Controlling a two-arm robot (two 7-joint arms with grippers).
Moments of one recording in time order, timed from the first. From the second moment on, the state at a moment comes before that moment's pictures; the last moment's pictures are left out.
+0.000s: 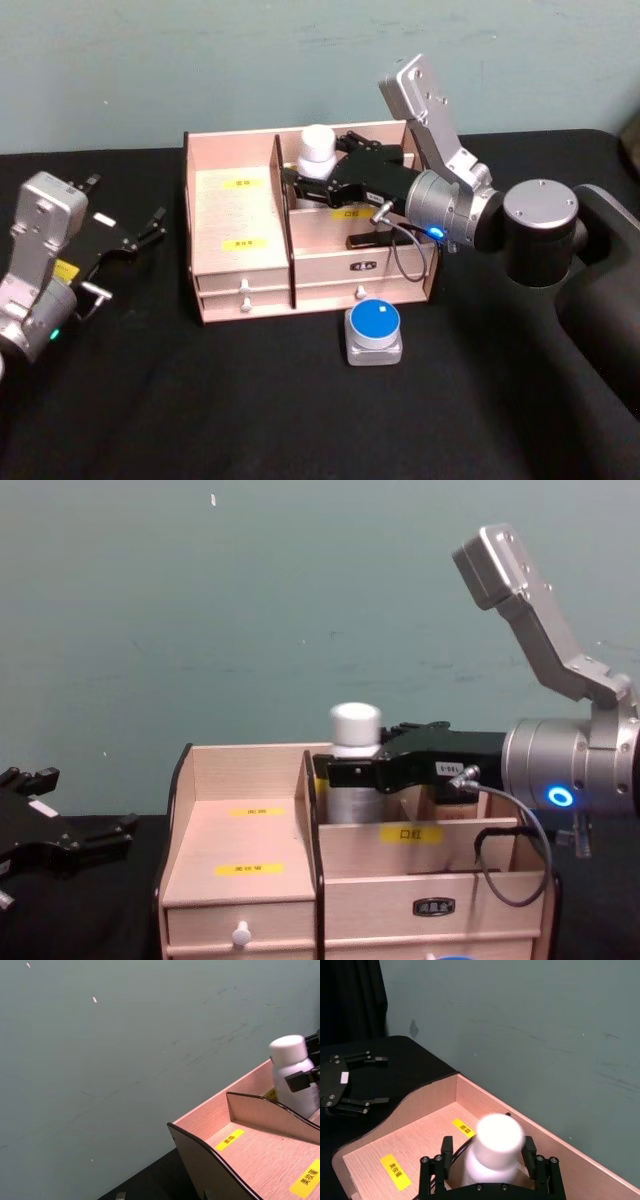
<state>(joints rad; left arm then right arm) -0.20 0.60 0.45 -1.41 -0.25 -0.12 0.03 0.59 0.23 -0.52 -1.13 0.25 0.09 0.50</state>
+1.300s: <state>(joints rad) -0.20 0.60 0.45 -1.41 -0.25 -0.12 0.03 0.23 0.58 -0.44 -1.78 0.39 0.50 0.44</state>
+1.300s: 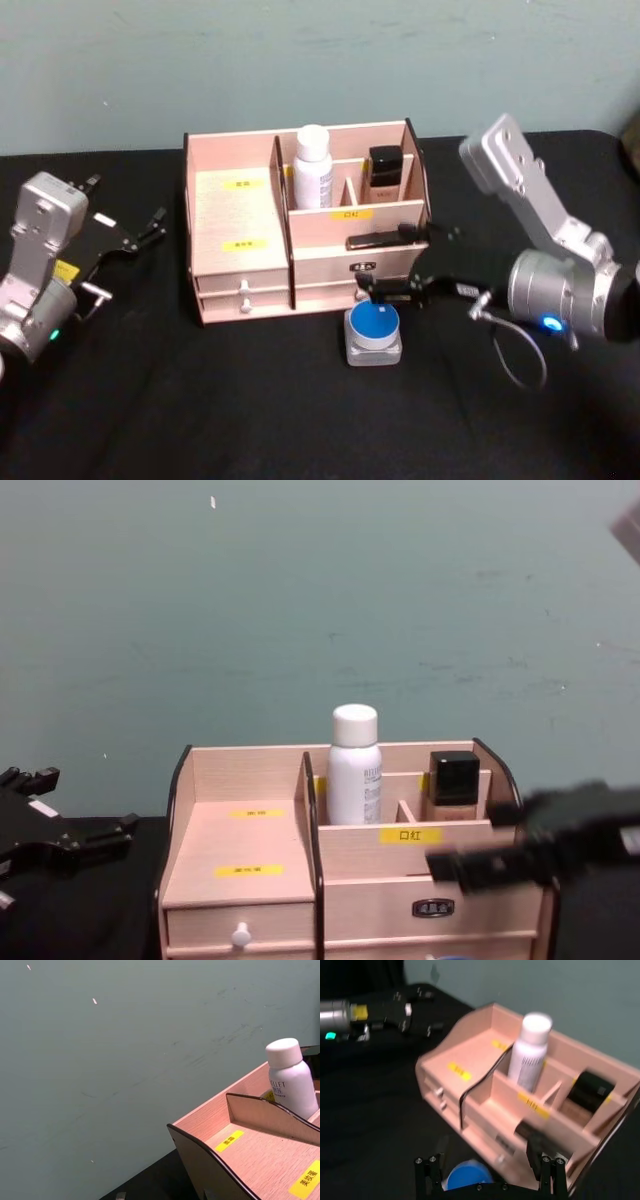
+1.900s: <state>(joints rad) -0.20 0.60 0.45 -1.41 -0.25 -0.12 0.03 0.13 0.64 -0.47 -1.82 0.41 0.57 0.41</state>
